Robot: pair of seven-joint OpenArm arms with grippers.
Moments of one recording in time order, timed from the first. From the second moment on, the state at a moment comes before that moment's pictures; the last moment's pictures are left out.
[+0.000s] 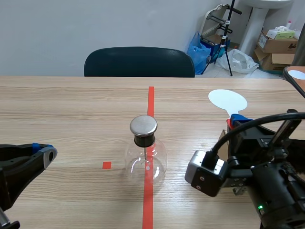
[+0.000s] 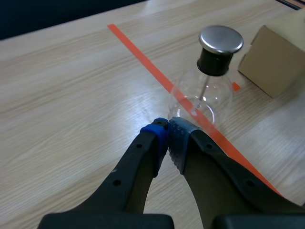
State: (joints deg) left arm 44.0 -32.4 -7.8 110.0 -20.7 -30.0 -8.5; right arm -28.7 29.1 -26.9 100.5 -76.7 -29.1 -21.5
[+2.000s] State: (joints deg) left arm 9.9 -25.1 16.2 67.5 -5.6 -40.1 -25.4; right arm -20.3 29.0 -34.2 99.0 -77.5 -17.5 -23.5
